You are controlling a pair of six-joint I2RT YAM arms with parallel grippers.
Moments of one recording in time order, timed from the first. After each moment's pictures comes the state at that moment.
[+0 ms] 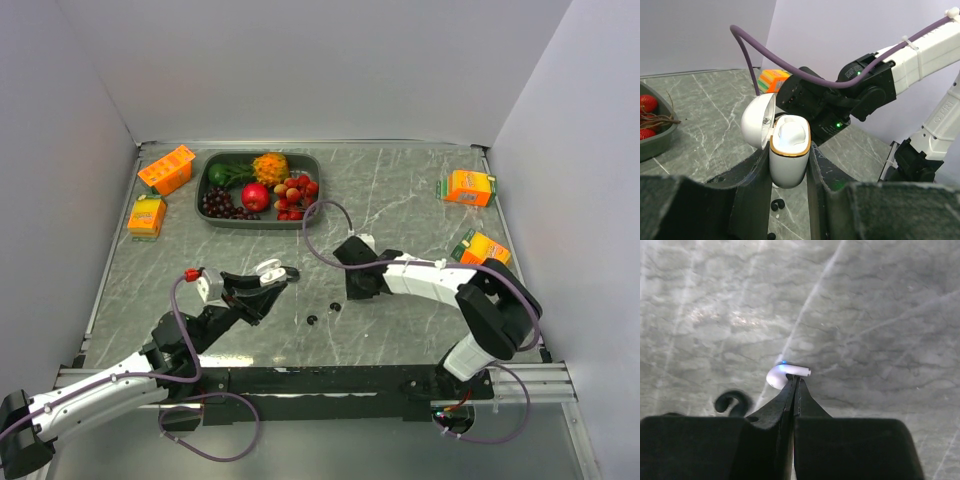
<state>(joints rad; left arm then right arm) -0.99 0.40 0.12 0.62 -0.12 -0.30 0.77 1.56 0.83 -0.43 0.21 0.66</state>
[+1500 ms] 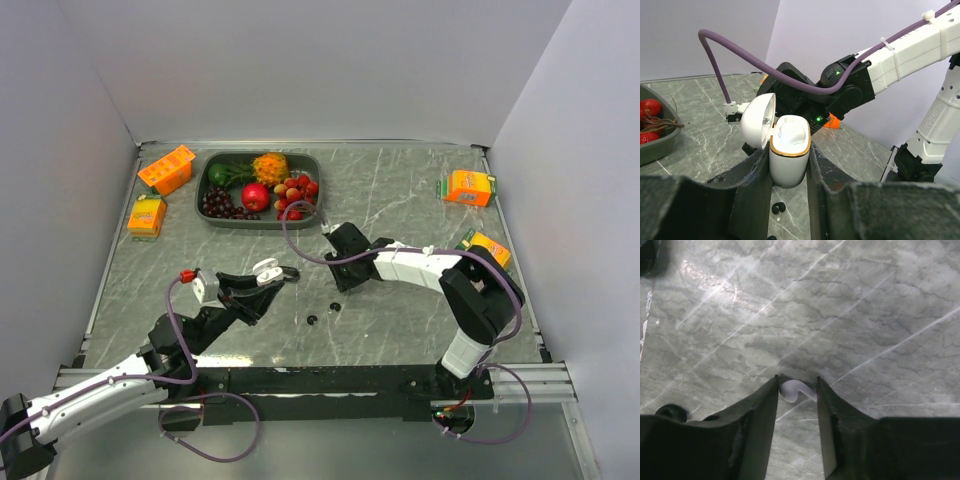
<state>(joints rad) -0.99 0.35 0.12 0.59 -0.13 -0.29 0.74 1.69 0.95 -0.37 0.04 0.26</state>
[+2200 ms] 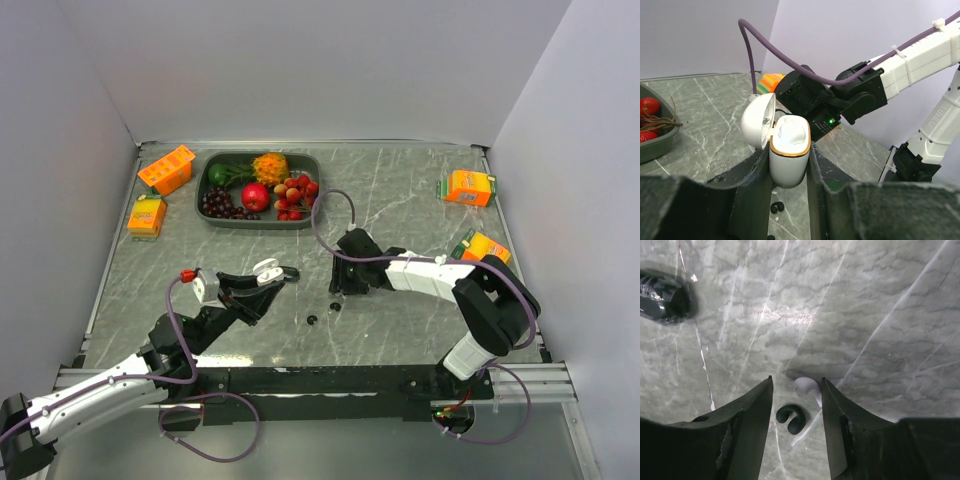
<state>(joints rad) -0.99 0.36 0.12 0.59 -0.13 -0.30 0.72 1.59 0.82 -0.25 -0.01 0.75</state>
